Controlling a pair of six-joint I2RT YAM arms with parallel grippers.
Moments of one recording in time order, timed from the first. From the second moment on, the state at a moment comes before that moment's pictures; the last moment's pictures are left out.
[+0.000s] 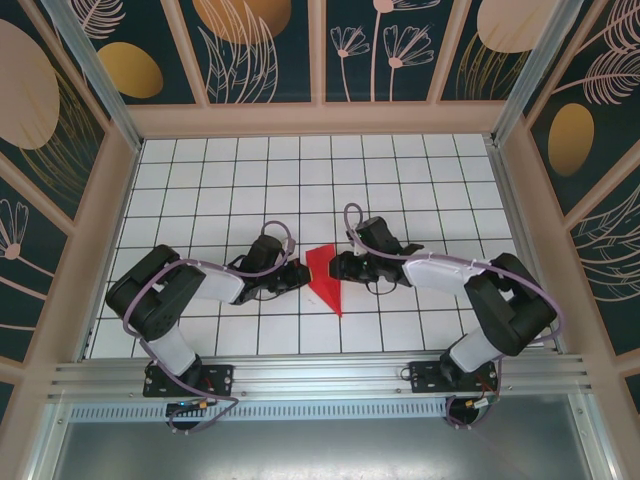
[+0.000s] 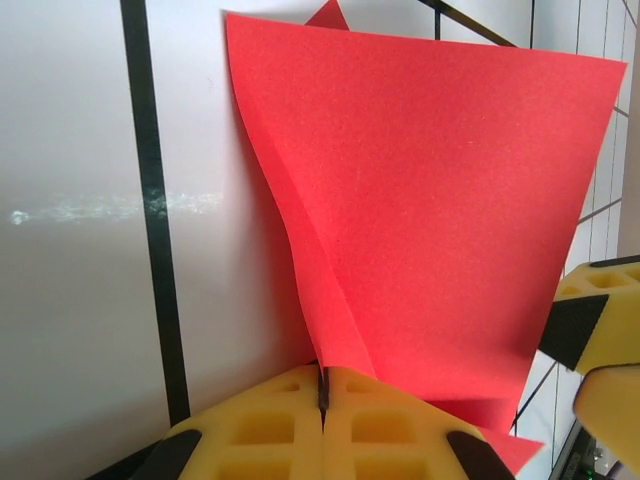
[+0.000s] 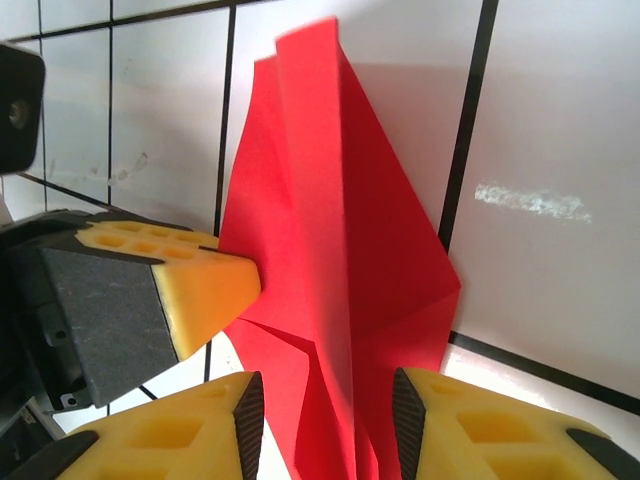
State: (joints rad) left arm -0.65 1.70 0.54 0.42 0.41 -0.93; right arm 0.68 1.53 0.72 -0.10 -0.37 0.68
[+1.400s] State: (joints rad) left arm -0.65 1.51 0.52 0.30 0.25 -0.94; right arm 0.91 1.77 1.10 -0.56 0.14 0.73
